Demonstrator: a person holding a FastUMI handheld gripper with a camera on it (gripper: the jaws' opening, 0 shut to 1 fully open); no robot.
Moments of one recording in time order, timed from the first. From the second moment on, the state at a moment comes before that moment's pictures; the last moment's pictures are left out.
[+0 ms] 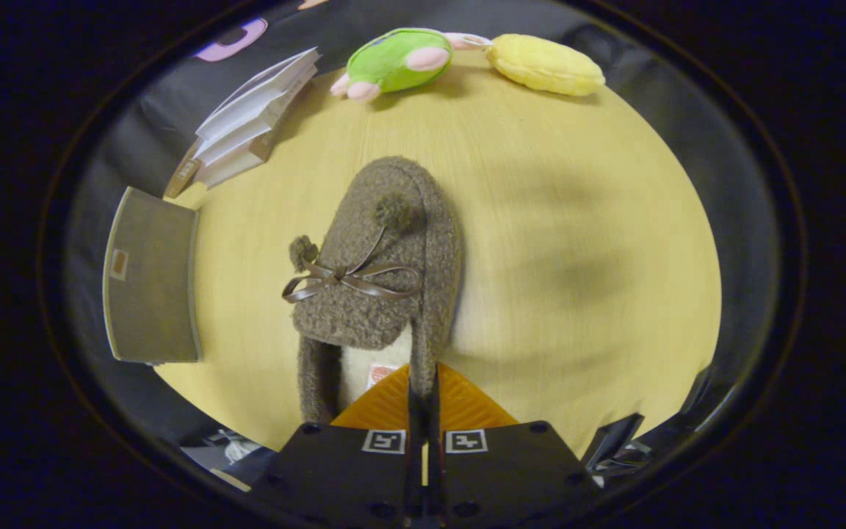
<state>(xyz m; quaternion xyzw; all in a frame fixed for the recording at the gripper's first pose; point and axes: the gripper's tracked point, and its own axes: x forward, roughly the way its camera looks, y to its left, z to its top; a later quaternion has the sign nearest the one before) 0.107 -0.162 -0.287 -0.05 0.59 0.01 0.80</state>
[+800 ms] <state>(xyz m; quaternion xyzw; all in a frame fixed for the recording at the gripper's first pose) 0.124 -0.058 -0.174 0.13 0.51 0.09 0.85</state>
